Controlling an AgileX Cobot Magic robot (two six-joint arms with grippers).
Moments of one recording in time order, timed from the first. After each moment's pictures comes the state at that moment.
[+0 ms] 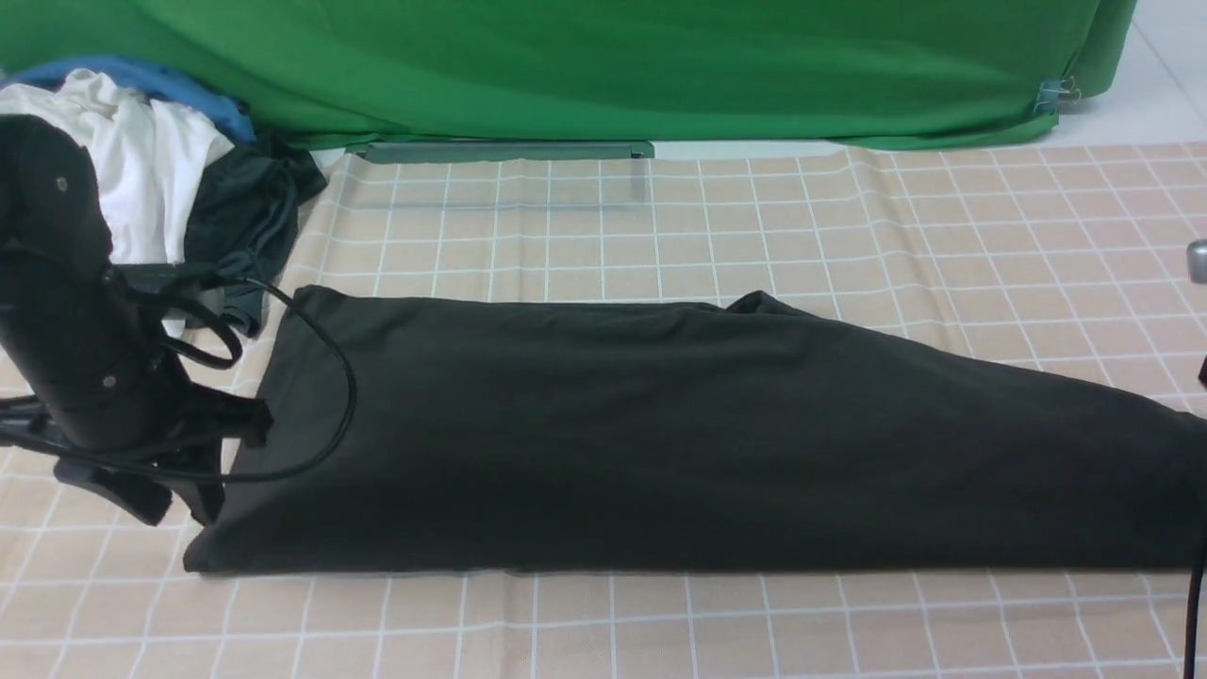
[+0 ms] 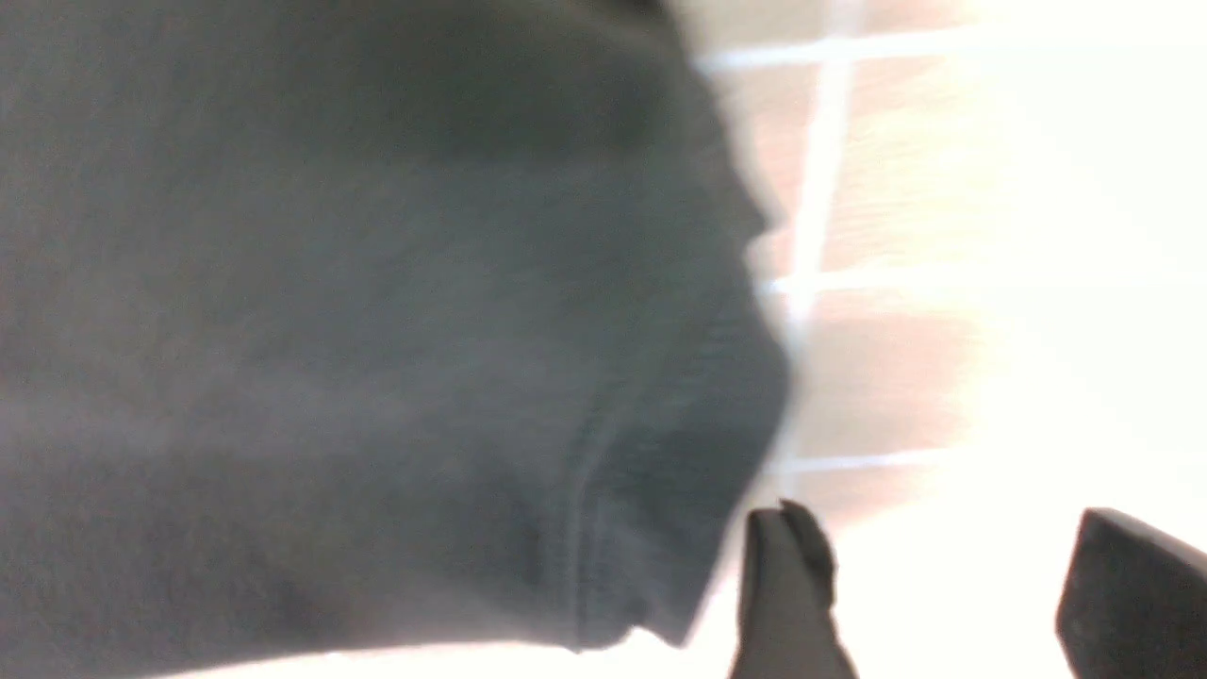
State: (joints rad) right arm -0.19 1.83 -1.31 -0.19 1.19 -0.02; left arm 0.00 1.67 -1.09 -0.03 1.11 0.08
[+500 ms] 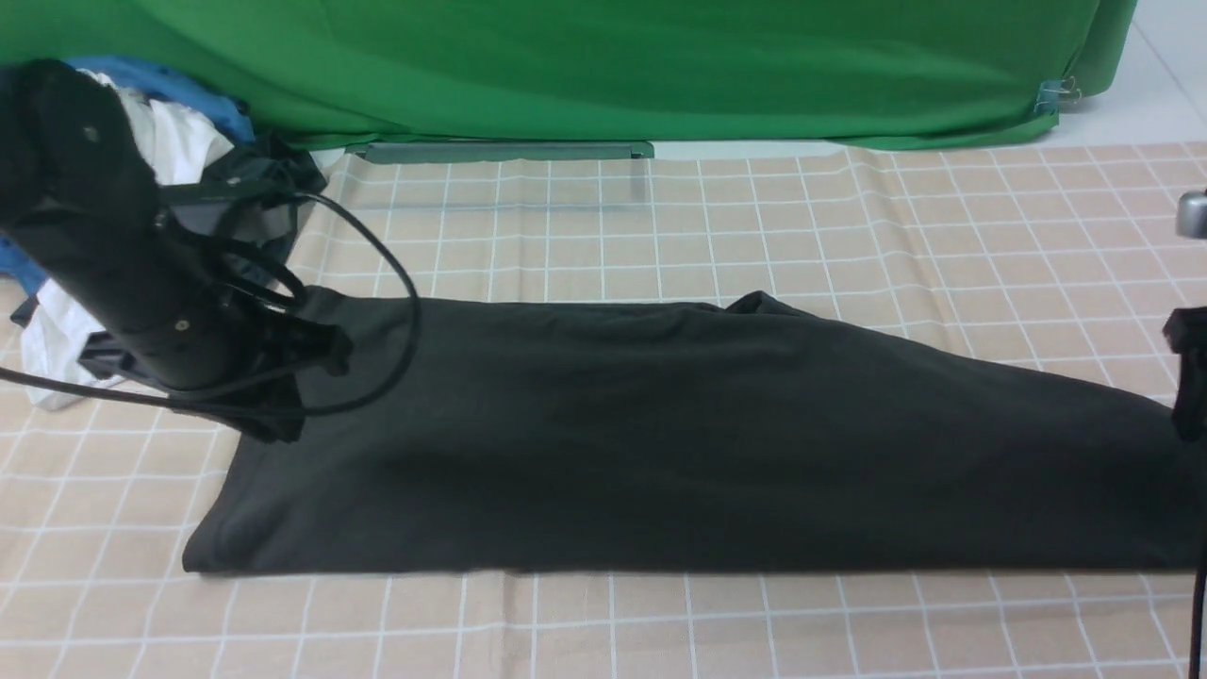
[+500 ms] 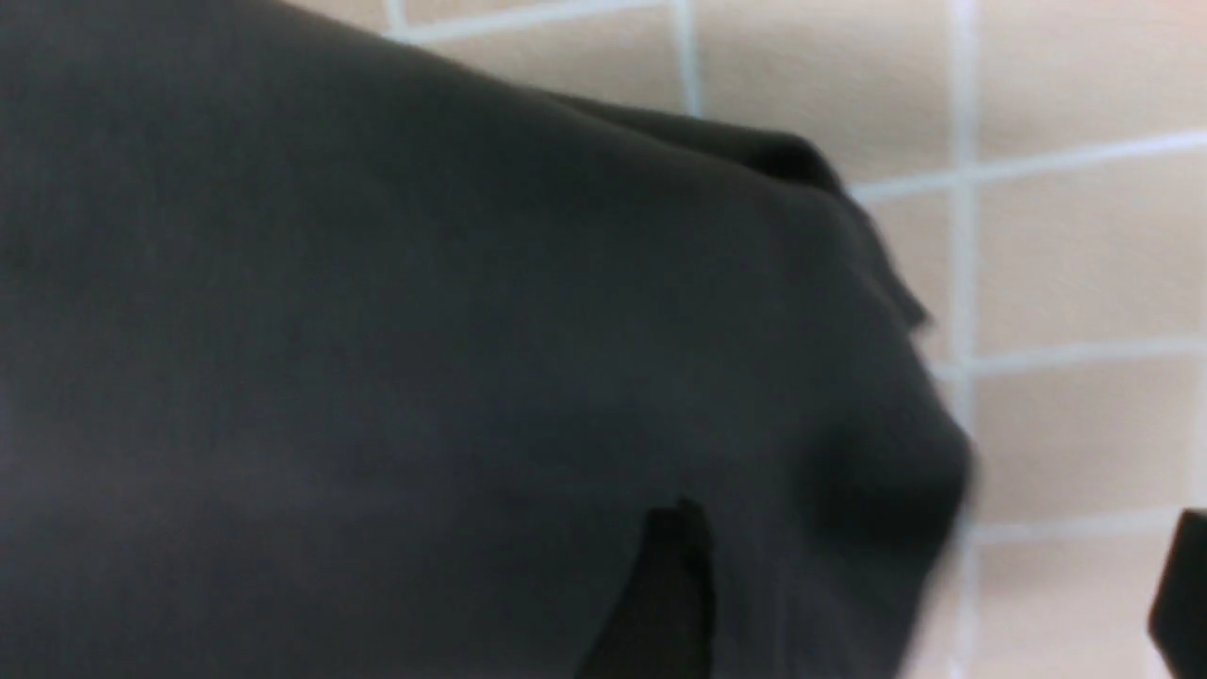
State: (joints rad) right arm -0.19 1.85 -1.32 -0.02 1.15 0.01; left arm -0.12 1.63 -1.13 -0.16 0.98 0.11
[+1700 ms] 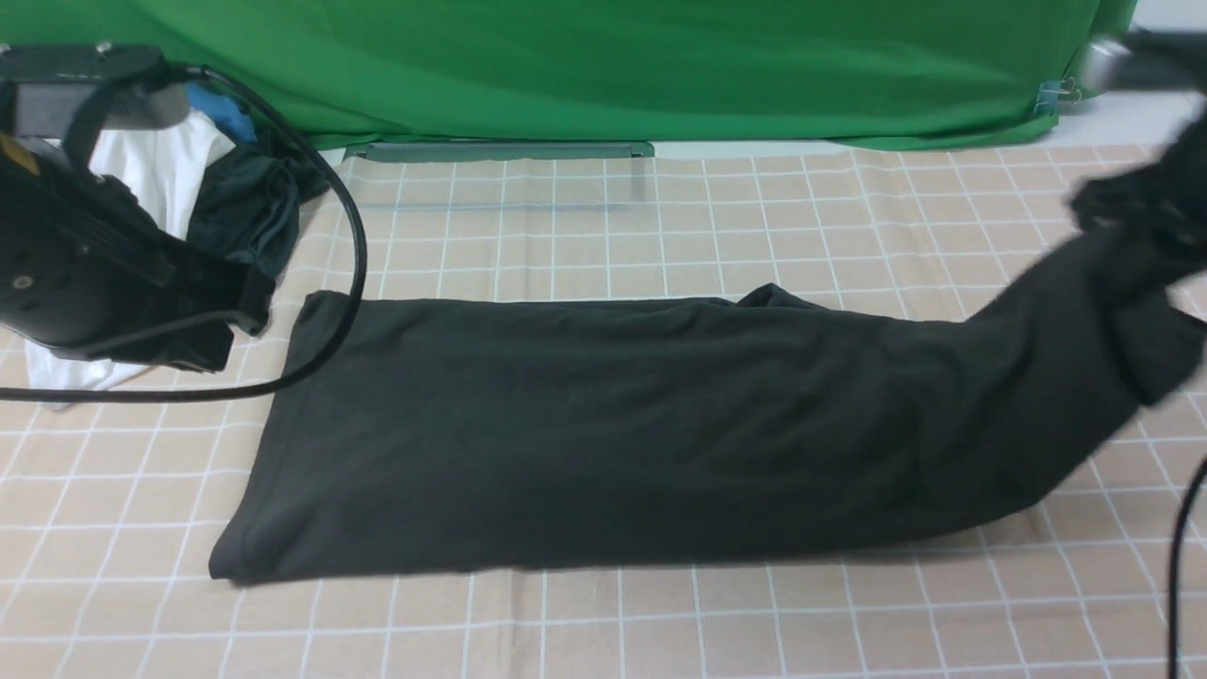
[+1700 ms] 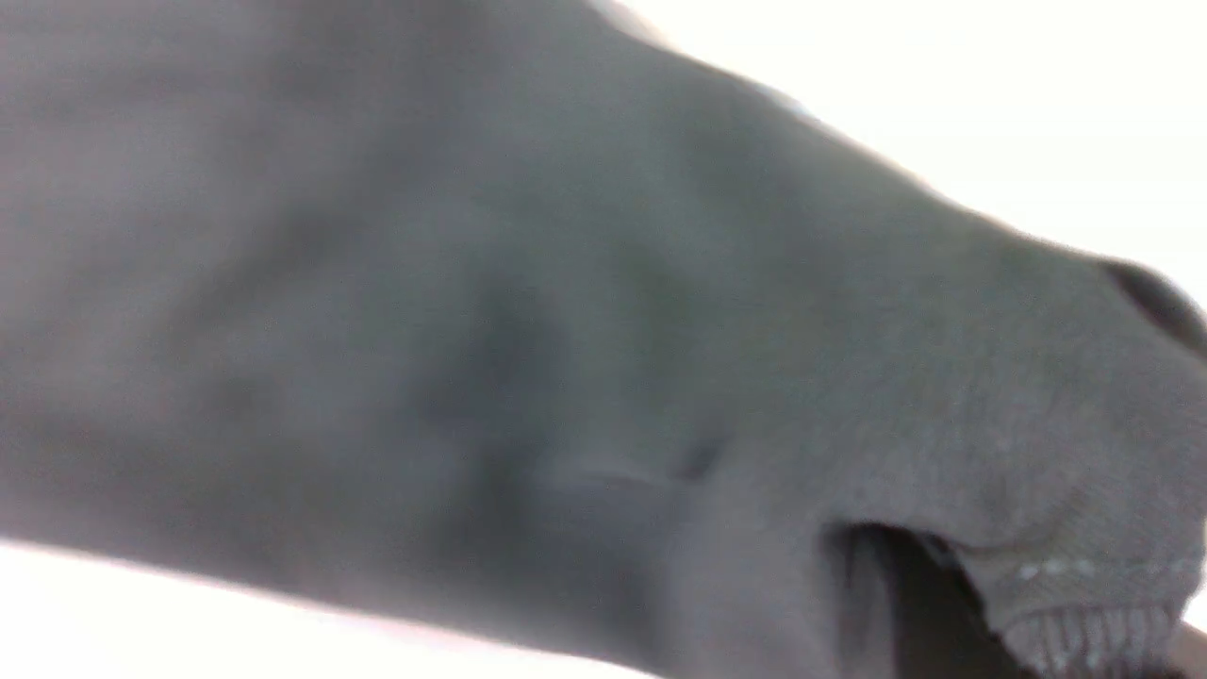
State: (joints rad) right arm 0.09 1.72 -1.54 0.14 1.21 -0.03; left arm -0.16 1.26 -1.13 -0.10 1.08 0.06
